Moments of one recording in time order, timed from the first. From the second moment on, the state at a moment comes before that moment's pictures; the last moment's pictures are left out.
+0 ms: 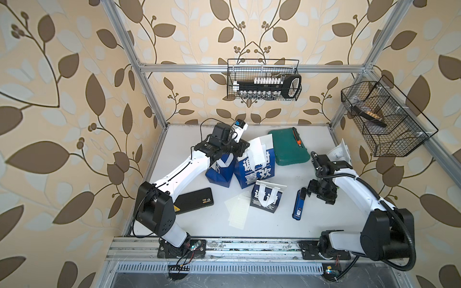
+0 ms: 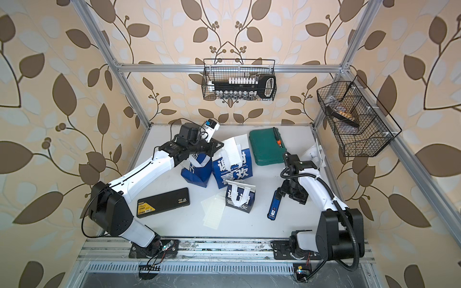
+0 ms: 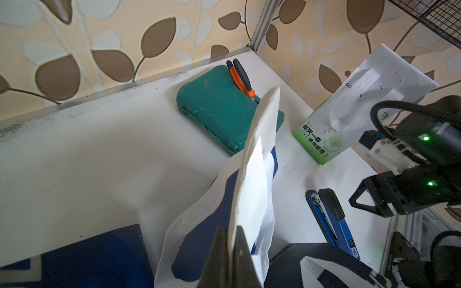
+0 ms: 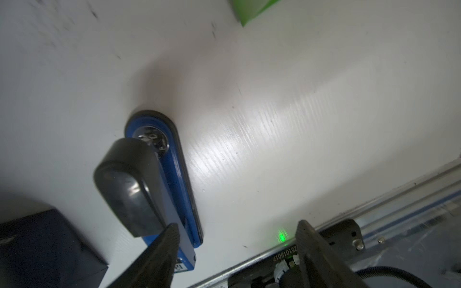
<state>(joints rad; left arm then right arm) -0.47 1.56 1.35 -0.32 0.39 -0.13 0.06 1.36 0.93 -1.22 0.13 0.63</state>
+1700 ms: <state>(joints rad) -0.50 1.49 1.32 -0.44 0.39 -0.16 0.28 1.43 1.04 -0.99 -0.11 0.71</state>
